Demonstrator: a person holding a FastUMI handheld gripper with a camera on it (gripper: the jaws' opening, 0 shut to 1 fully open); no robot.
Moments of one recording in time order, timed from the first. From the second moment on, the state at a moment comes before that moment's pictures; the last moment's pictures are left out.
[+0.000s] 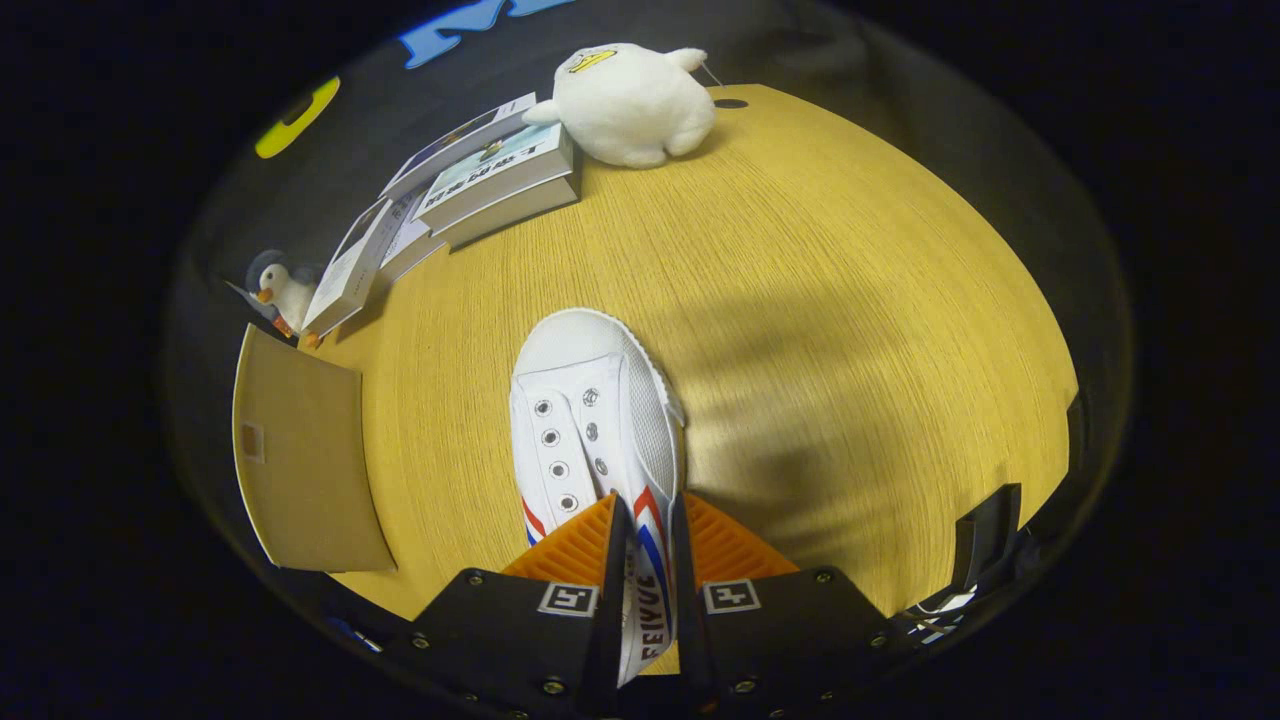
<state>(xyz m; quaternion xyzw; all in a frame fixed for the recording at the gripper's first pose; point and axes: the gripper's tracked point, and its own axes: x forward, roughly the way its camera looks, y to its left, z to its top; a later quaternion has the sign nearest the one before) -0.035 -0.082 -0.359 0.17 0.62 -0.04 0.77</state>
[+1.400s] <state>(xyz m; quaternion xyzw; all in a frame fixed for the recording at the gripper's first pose) 0.010 0.062 -0.200 0.27 0.55 0.05 0.79</state>
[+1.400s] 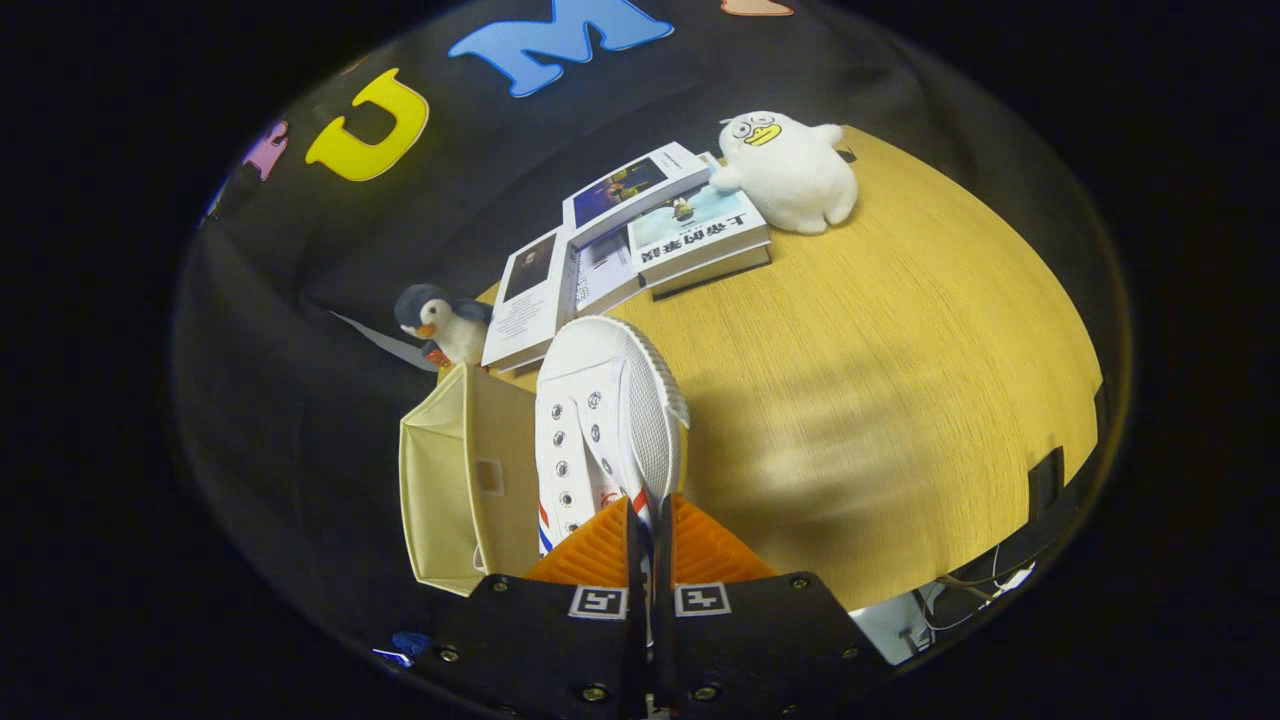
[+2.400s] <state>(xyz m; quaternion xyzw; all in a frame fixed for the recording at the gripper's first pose) 0.049 0.229 -0.181 0.23 0.55 0.12 0.79</state>
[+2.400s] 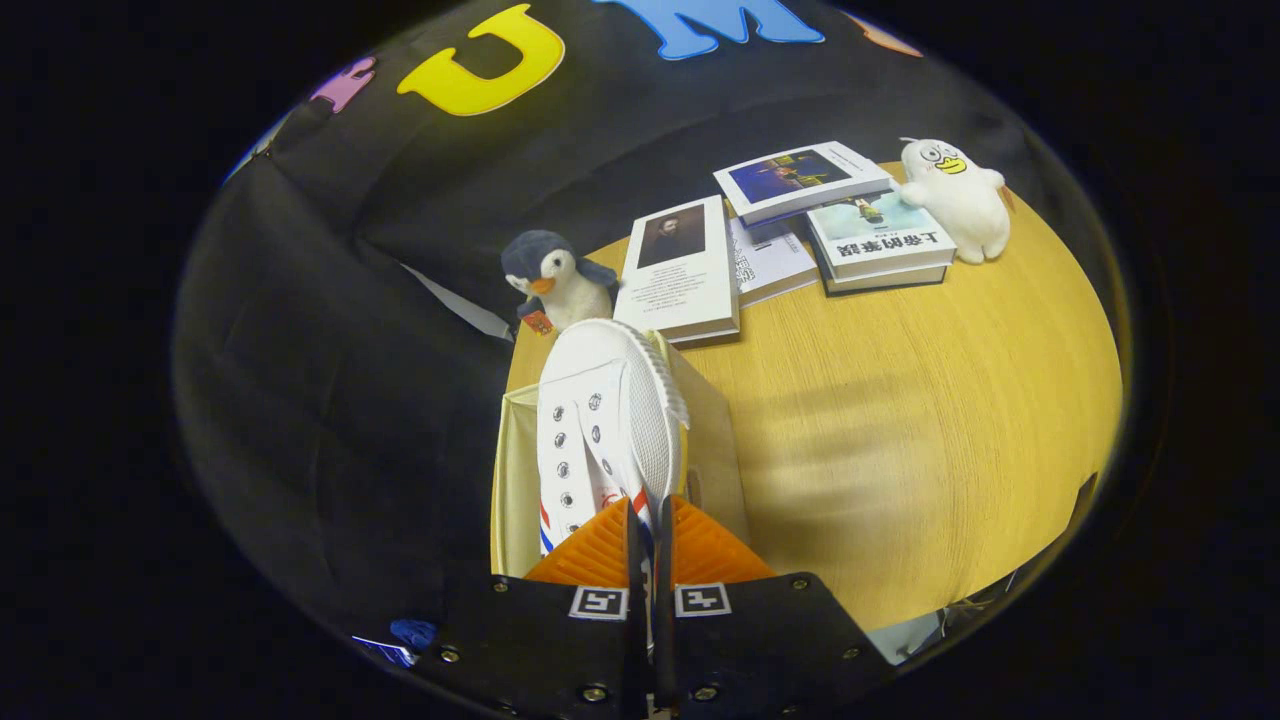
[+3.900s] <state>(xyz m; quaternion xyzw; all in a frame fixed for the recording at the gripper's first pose) 0.023 0.072 -0.083 0.12 0.36 0.08 0.92</state>
